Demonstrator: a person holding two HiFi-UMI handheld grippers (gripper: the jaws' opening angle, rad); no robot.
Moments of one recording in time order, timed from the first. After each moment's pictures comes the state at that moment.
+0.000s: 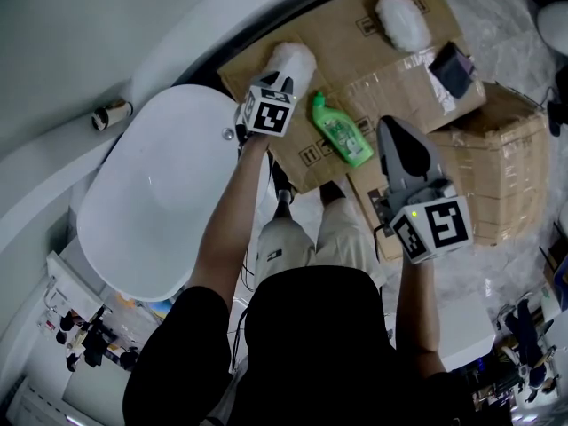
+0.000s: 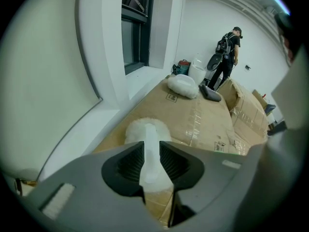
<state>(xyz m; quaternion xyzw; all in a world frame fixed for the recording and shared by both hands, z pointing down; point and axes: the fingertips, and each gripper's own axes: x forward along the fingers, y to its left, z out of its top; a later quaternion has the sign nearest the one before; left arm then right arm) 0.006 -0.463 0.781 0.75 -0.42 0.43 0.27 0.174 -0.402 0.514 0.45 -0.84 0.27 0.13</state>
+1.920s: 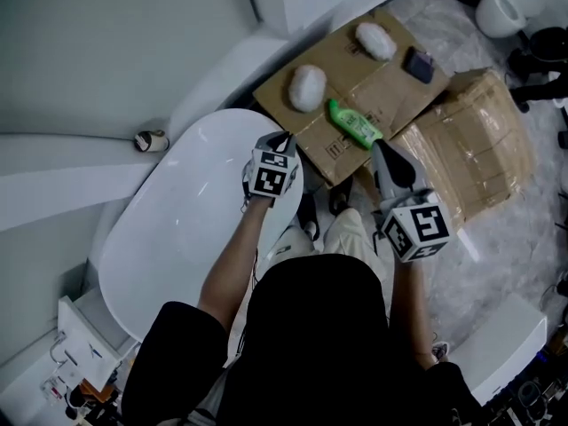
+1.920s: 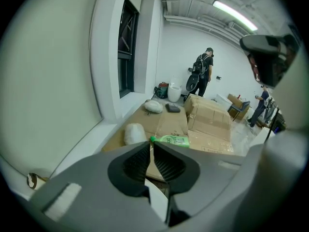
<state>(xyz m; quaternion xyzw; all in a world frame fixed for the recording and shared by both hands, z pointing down) -0.082 -0.251 0.585 0.85 -0.37 0.33 0.19 0.065 -0.179 0.380 0.56 -0.80 0.17 0.08</state>
